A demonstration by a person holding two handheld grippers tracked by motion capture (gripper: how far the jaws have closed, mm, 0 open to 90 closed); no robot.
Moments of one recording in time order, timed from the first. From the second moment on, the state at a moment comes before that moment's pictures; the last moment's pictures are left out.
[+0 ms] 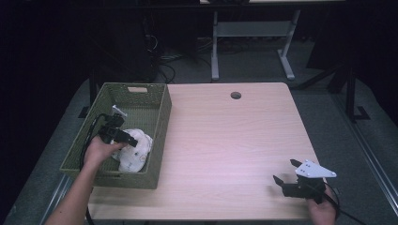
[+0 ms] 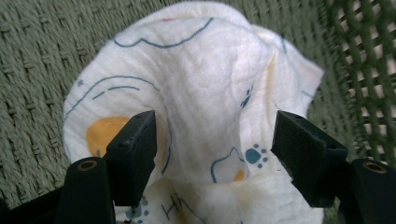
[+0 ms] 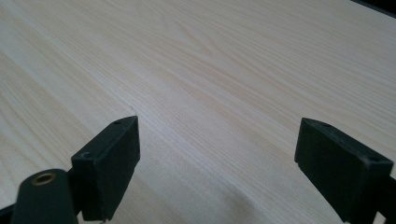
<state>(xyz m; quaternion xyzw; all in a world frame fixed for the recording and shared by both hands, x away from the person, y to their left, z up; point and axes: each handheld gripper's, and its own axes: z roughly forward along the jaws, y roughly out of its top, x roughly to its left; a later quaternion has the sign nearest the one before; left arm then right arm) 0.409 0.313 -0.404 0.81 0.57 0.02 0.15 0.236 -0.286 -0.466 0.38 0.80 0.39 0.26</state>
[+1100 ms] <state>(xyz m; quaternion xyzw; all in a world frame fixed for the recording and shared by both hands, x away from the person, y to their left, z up) 0.415 0.299 -0.422 0.83 0.55 0.06 0.04 0.236 -0.285 -0.467 0.38 0.80 0.38 0.26</state>
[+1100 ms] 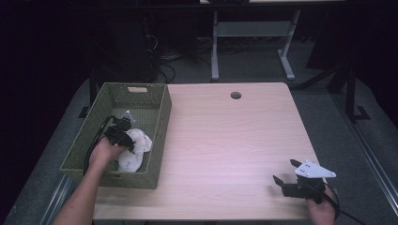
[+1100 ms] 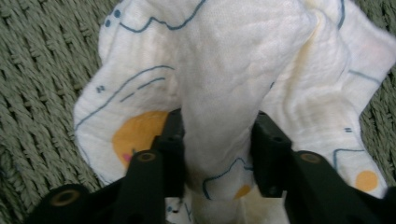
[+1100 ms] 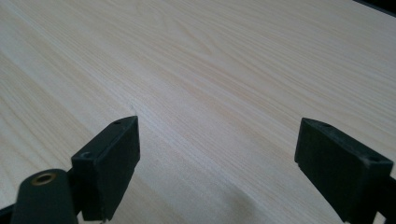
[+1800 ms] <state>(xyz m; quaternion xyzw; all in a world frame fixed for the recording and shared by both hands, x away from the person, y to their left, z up) 0.409 0.324 -0.395 0.82 0.56 0.04 0.13 0.237 -0.283 -0.470 0.38 0.80 0.38 0.26</state>
